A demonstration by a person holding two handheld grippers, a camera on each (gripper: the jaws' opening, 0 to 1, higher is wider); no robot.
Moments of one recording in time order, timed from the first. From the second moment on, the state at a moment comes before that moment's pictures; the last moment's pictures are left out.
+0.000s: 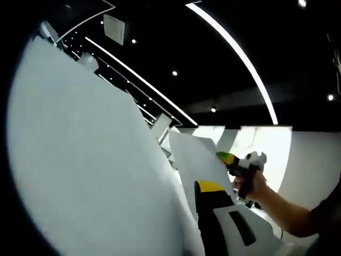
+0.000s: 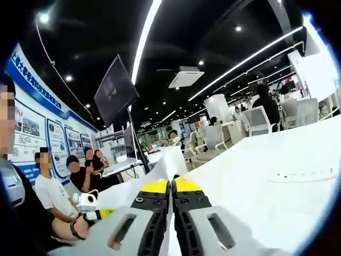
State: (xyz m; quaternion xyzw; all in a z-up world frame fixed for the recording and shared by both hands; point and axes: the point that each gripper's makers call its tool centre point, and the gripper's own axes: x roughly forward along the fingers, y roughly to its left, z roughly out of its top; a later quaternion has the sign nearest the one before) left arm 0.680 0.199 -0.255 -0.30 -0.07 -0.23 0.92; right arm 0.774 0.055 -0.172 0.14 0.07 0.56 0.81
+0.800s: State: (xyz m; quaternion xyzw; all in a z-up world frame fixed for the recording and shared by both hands) left arm 0.680 0.198 -0.254 -0.30 -0.07 -0.23 0.92; right arm 0.772 0.076 -0.184 0.13 0.09 0.57 0.80
